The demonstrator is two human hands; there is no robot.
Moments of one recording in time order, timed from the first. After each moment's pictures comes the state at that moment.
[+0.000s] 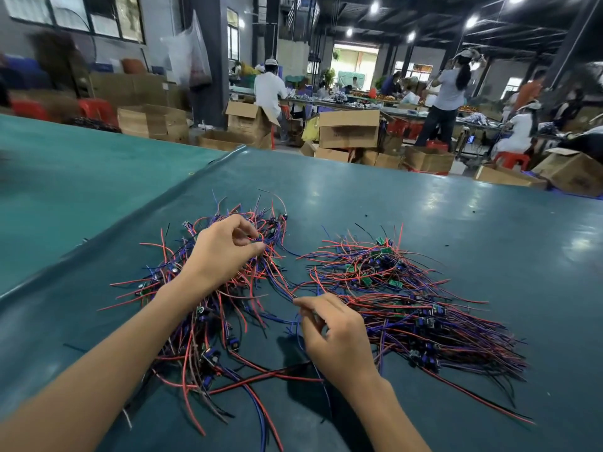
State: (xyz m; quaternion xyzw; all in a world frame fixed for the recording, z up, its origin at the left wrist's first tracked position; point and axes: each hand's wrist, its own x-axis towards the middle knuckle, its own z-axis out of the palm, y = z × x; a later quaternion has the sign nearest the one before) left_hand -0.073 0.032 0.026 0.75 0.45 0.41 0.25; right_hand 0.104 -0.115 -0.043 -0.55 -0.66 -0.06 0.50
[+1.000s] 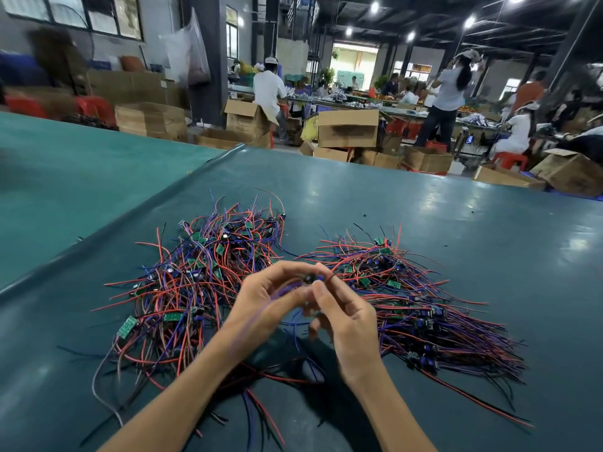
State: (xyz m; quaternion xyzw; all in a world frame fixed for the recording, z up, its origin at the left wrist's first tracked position) left_hand -0.021 -0.041 -0.021 0.63 0.14 0.49 0.58; right_hand 0.104 -0.112 -0.026 -0.44 -0.42 0.36 0.70
